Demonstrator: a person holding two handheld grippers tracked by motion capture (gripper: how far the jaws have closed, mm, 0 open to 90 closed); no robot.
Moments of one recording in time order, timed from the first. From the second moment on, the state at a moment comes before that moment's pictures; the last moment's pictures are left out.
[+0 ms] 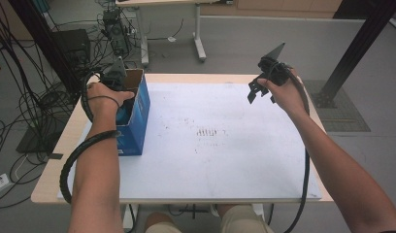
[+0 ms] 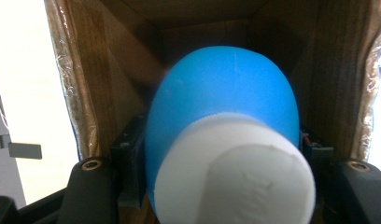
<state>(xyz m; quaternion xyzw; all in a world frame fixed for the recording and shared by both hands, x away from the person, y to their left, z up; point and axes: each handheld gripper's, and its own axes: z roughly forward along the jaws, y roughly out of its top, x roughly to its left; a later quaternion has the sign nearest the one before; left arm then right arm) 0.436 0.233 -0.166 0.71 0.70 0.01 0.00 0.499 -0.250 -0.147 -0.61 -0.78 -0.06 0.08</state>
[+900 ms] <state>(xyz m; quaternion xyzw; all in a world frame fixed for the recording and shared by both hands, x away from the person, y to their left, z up) 0.435 0.234 -0.166 0.71 0.70 0.02 0.01 0.500 -0.250 -0.148 -0.61 -0.78 -0.06 0.08</state>
